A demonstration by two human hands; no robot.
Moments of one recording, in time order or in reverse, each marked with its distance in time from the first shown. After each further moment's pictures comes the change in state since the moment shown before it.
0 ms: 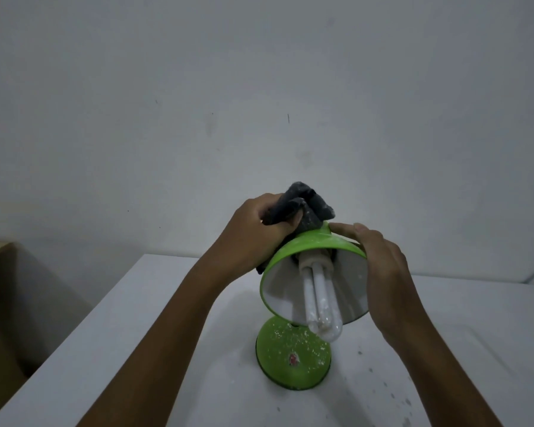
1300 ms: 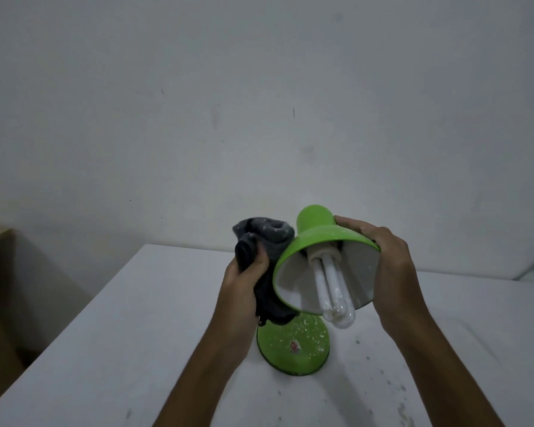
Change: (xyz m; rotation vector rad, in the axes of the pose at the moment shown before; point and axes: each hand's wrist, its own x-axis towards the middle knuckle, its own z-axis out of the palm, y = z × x) left_hand -0.083 -0.023 0.028 -0.957 0.239 -0.295; right_hand -0.004 0.003 0.002 0.135 0.056 0.043
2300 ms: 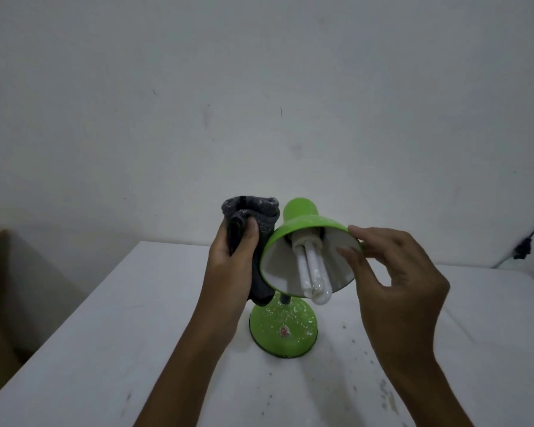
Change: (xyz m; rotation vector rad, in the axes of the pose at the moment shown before) left_hand -0.018 0.021 0.019 0.328 0.129 0.162; right_hand -0.057 -0.004 -0.017 -0.564 0.347 -0.701
